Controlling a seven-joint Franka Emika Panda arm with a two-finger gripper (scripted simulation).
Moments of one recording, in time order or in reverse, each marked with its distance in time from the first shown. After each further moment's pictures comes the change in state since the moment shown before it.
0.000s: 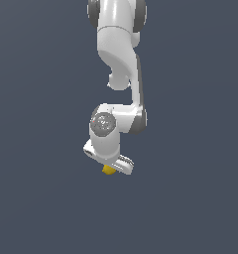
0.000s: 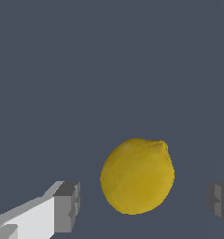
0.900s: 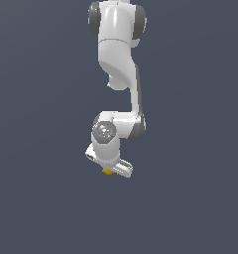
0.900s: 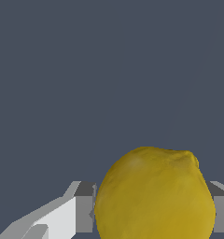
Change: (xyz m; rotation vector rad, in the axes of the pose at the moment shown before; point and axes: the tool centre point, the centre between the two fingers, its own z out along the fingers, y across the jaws) arm 0.000 0.000 0.034 0.000 -0.002 0.003
